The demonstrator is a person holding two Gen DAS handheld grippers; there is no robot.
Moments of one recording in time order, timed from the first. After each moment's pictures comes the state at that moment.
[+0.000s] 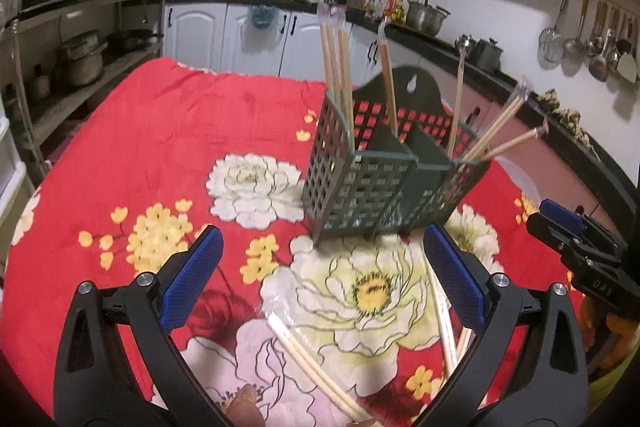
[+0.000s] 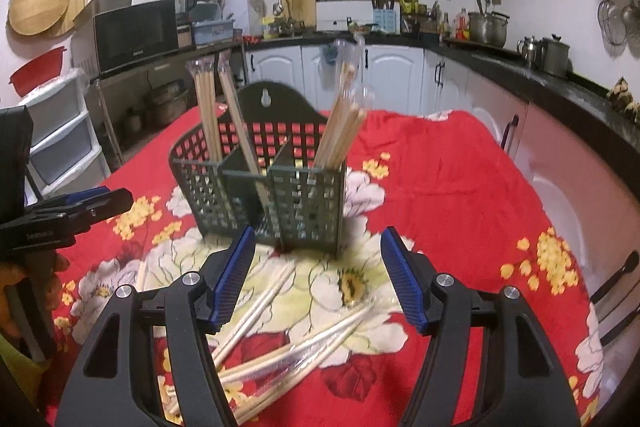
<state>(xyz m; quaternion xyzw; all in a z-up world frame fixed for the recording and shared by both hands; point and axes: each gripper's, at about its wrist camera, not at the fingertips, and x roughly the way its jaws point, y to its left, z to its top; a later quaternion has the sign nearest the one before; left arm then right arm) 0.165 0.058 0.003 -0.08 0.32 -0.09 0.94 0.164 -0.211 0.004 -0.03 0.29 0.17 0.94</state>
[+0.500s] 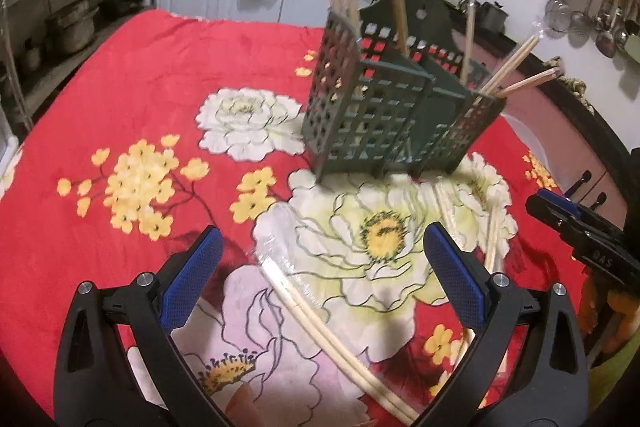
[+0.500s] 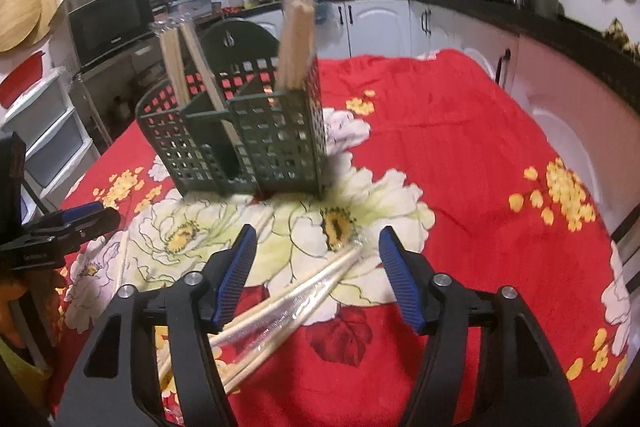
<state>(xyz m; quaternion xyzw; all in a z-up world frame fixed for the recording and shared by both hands) 0.165 0.055 -0.035 -0.08 0.39 -0.09 0.91 0.175 -0.236 -0.036 0.02 0.36 0.16 0.92</state>
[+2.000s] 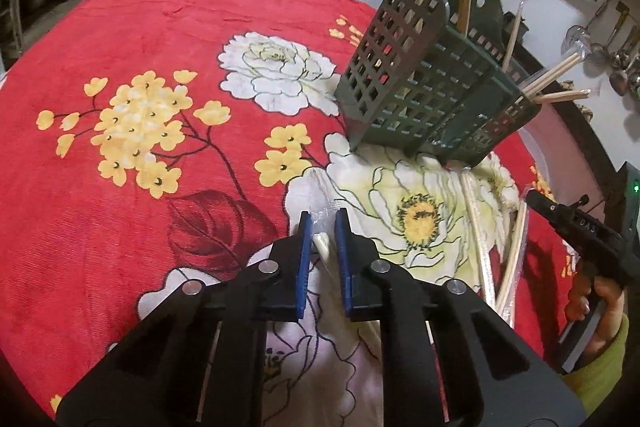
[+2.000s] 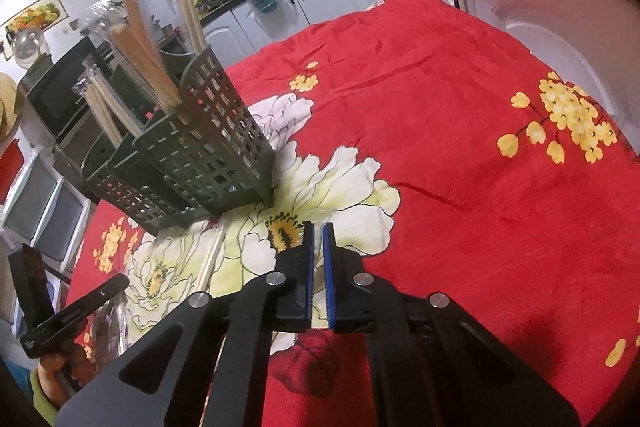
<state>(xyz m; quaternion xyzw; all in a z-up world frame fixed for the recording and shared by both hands) 0.177 0.085 -0.066 -0.16 0.43 -0.10 0.88 0.214 -0.281 -0.055 0.15 0.40 0.13 0.89</state>
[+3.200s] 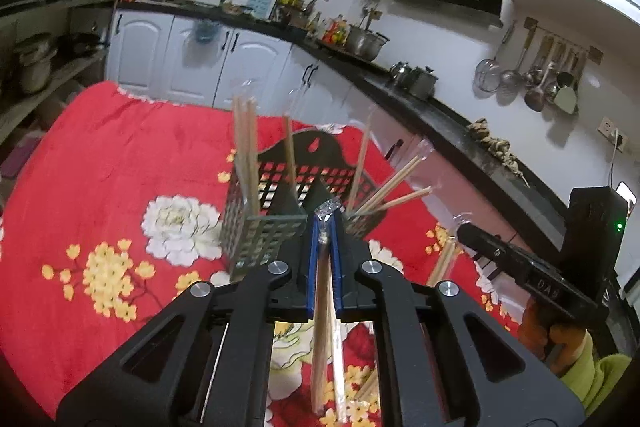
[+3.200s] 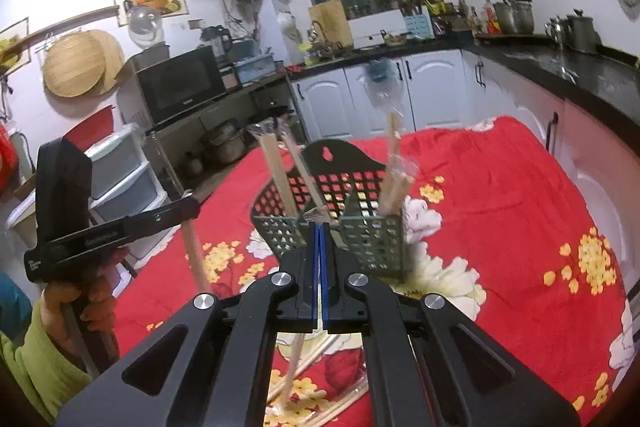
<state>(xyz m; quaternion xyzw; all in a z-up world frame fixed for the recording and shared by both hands) 0.156 0.047 0.072 -0.14 0.27 -0.21 0.93 0.147 -0.222 0.068 0.07 0.25 0.28 0.93</state>
